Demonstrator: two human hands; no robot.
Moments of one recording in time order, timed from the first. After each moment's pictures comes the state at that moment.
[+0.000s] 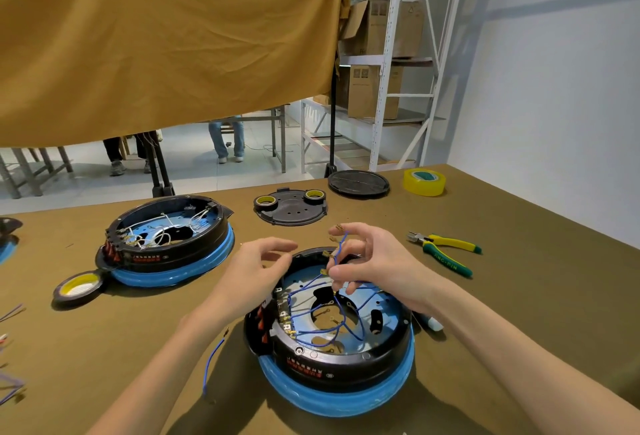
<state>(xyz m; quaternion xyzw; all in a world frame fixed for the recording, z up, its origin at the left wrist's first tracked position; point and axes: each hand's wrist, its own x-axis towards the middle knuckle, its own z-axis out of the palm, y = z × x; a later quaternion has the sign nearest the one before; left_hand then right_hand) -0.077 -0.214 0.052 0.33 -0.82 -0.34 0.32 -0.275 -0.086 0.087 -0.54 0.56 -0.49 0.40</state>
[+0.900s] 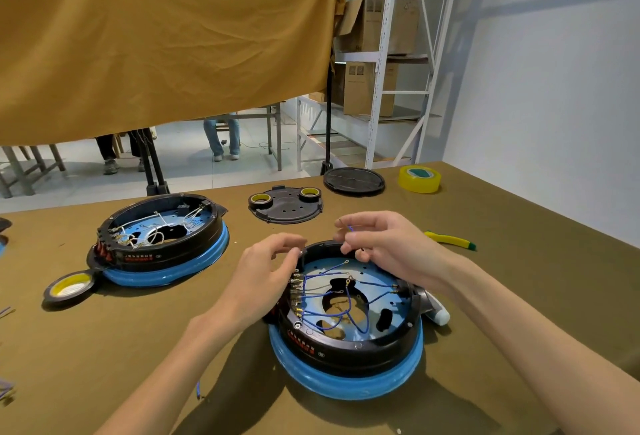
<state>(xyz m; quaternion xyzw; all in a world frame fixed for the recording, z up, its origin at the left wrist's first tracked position) -0.093 -0.199 0.045 0.28 -0.83 -0.29 0.38 -0.298 -0.087 0.104 -0.46 0.53 -0.54 0.46</state>
